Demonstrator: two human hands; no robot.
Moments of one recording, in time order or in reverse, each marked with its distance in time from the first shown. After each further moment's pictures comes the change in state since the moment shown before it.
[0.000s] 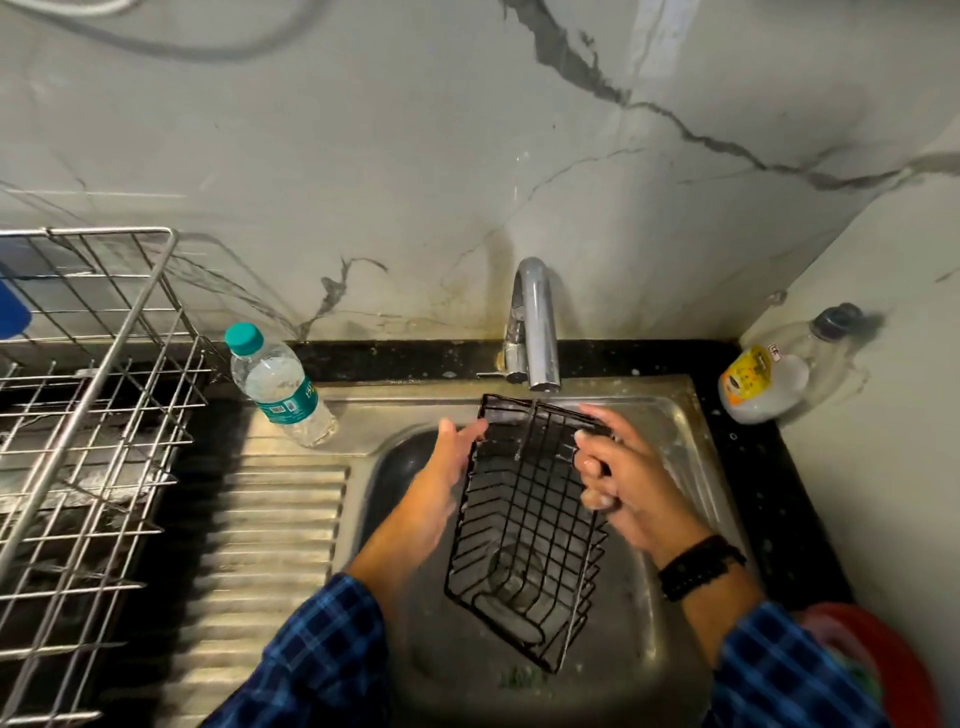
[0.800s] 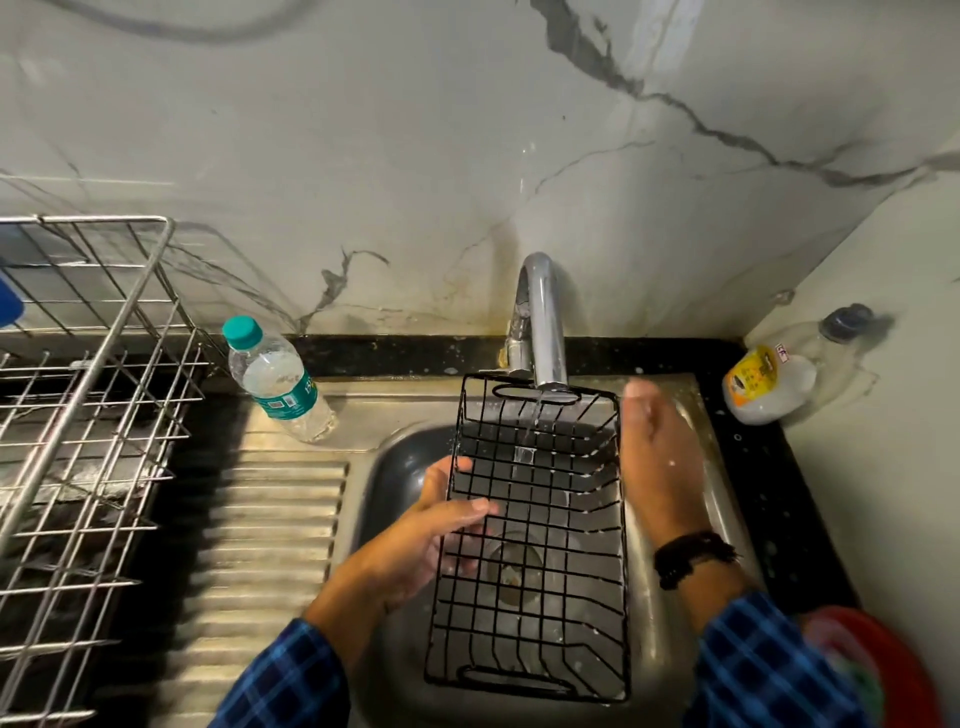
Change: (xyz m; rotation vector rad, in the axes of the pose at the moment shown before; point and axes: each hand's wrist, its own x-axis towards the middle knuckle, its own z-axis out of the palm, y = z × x) left_hand -0.033 -0.014 -0.020 -0.169 -0.084 -0.252; right_hand 0.016 0.000 -0.010 -0.790 0.528 -0.494
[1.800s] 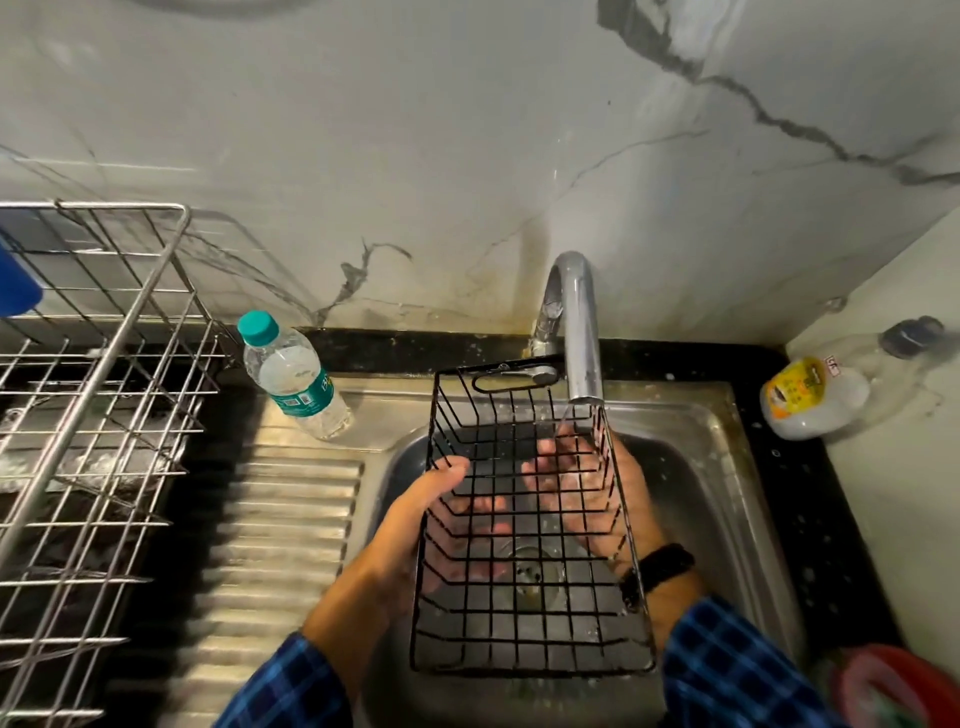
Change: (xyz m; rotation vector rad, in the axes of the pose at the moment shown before) left_hand -0.004 0.018 -0.002 -0.355 0.118 -0.059; right_hand -0.007 0.015 0.069 1.333 -0.658 0.821
